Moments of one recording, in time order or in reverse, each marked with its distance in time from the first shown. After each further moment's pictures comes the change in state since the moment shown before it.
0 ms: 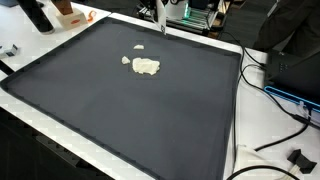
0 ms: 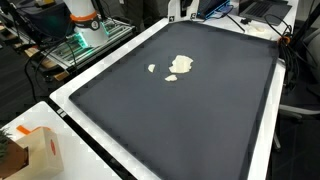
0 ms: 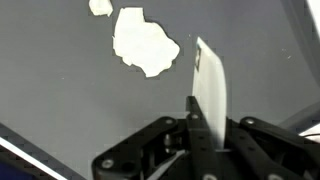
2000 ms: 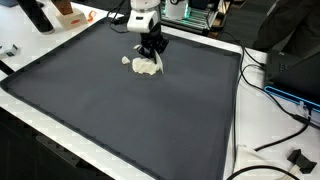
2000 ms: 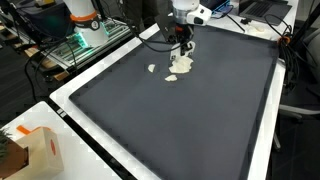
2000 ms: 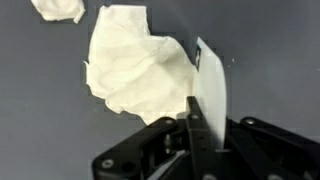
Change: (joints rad) arm -0.048 0.383 0.050 0.007 -0.002 0.318 -0.055
